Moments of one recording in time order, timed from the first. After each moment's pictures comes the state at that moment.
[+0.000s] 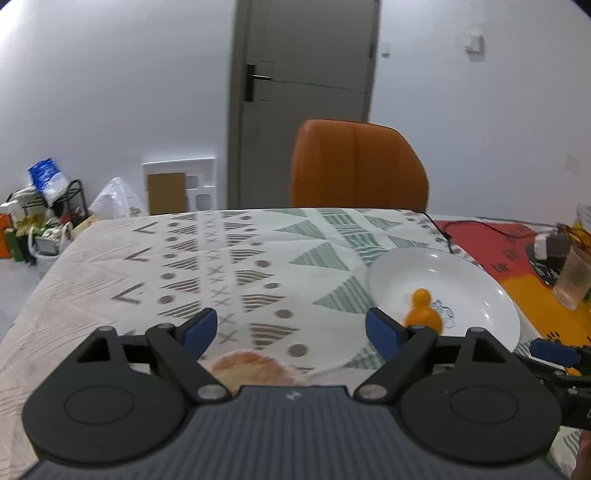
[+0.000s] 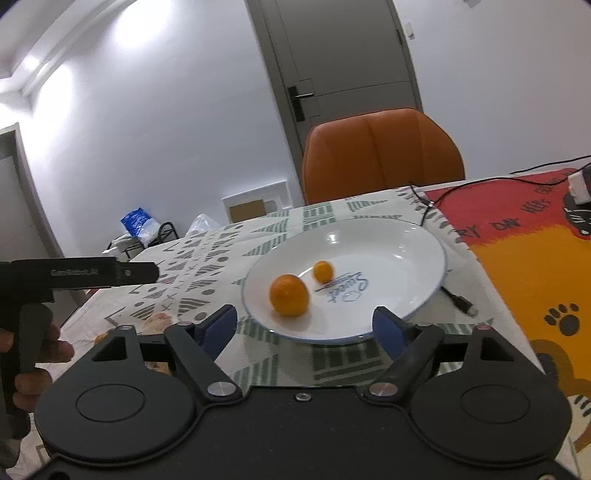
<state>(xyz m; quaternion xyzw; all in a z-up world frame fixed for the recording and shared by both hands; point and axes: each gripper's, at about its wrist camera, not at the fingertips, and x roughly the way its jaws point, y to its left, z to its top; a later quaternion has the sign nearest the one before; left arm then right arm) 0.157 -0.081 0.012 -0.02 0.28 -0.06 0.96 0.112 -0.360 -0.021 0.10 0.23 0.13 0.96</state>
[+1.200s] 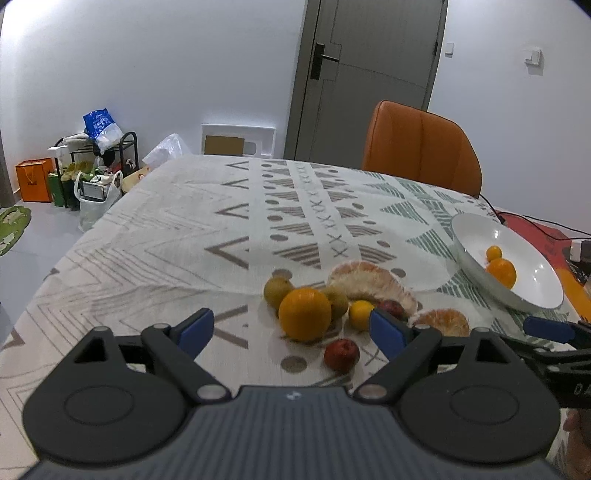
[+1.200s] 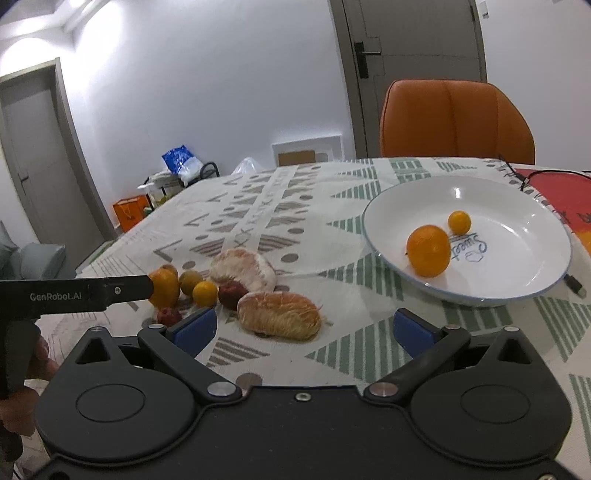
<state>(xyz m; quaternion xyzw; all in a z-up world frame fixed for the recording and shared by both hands) 0.099 -0.005 -0.028 -0.07 0.31 0.01 0.95 0.117 -0.262 -0.038 0.04 0.29 0.20 0.93</state>
